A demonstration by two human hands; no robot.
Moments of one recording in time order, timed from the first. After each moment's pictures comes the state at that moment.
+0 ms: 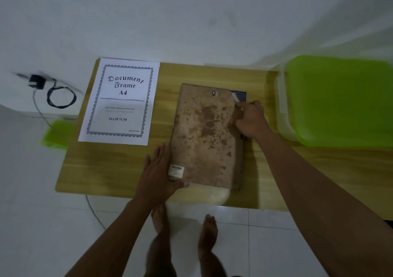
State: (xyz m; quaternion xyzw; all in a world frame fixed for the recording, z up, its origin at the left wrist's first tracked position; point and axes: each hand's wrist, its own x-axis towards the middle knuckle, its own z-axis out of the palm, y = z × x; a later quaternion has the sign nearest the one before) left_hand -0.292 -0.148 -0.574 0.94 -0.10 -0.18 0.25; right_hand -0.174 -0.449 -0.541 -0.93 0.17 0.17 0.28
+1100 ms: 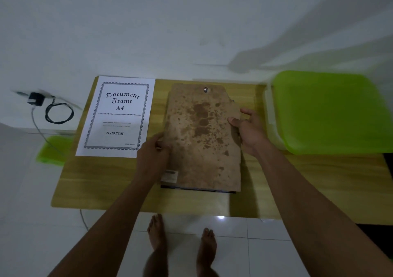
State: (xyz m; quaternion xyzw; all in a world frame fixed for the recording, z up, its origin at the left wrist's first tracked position) left_hand -0.227 -0.182 -0.506 0.90 0.08 -0.08 0.43; right_hand -0.193 -0.441 -0.501 -0.60 0.34 0.08 0.72
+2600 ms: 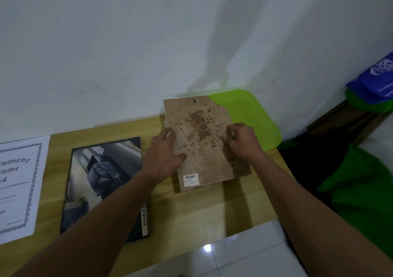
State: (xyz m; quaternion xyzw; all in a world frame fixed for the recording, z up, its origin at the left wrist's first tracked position) left_hand -0.190 -0.463 -0.483 0.93 -0.25 -0.11 0.26; right_hand -0.262 -0.707 -0.482 -0.94 0.25 0.03 0.22
